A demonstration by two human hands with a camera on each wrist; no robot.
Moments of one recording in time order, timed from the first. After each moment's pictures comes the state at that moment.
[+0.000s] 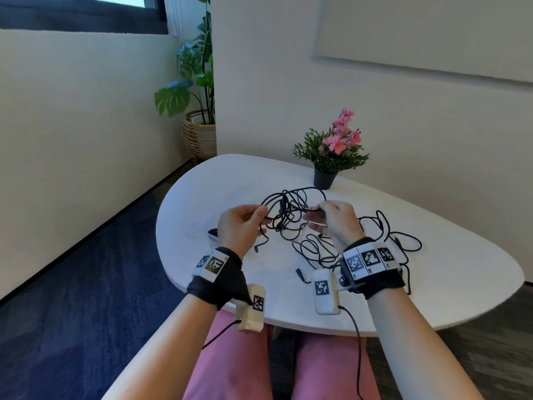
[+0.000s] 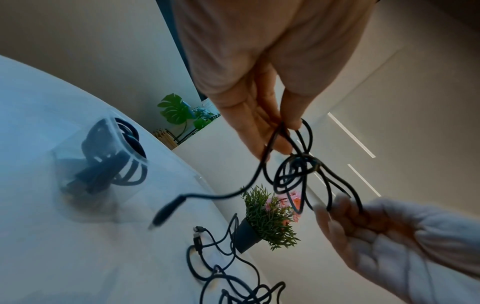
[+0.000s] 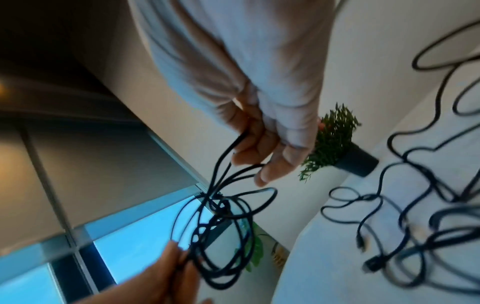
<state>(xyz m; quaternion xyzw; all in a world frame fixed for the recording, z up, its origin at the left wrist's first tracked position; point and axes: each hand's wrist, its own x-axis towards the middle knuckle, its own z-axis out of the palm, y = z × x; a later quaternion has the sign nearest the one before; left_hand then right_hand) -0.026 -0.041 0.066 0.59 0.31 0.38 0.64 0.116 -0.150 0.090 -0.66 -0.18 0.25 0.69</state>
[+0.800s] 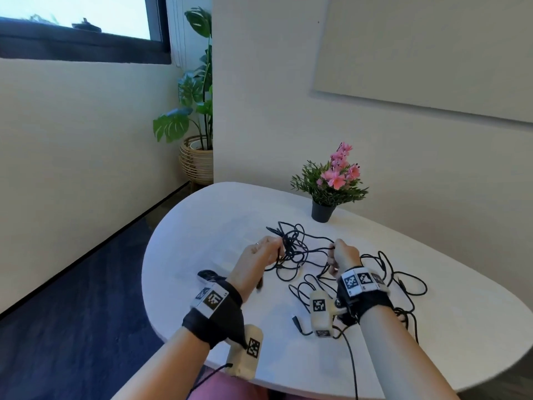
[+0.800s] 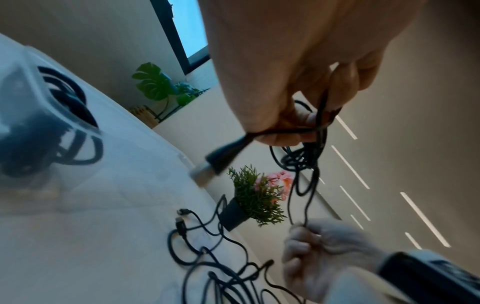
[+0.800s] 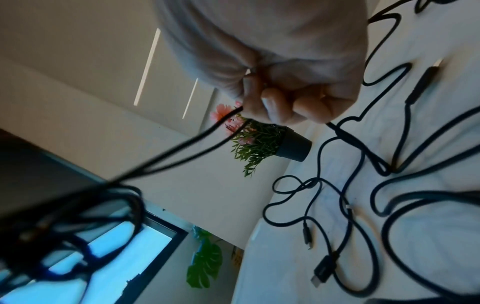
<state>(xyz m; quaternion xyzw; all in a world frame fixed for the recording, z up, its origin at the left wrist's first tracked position) 0.011 -0.026 0.072 0.66 0.16 0.24 0.69 0.194 -0.119 0.068 -0.73 0.04 0.24 0.64</state>
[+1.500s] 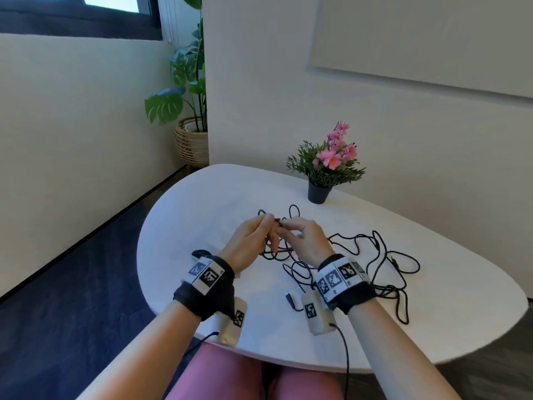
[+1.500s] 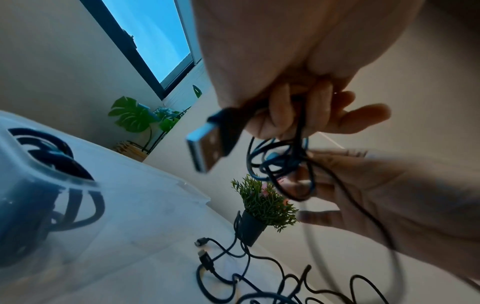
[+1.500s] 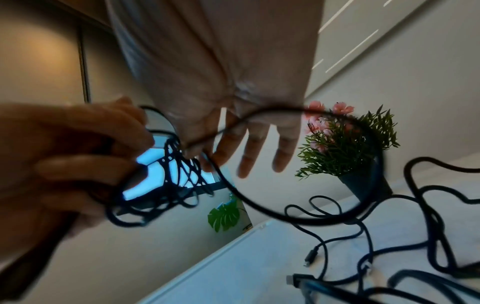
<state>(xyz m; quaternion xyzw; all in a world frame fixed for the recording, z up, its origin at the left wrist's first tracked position) 0.012 -0.028 0.079 0.74 0.13 0.24 0.61 0.144 -0.119 0.068 -0.74 -0.50 0.13 0.44</state>
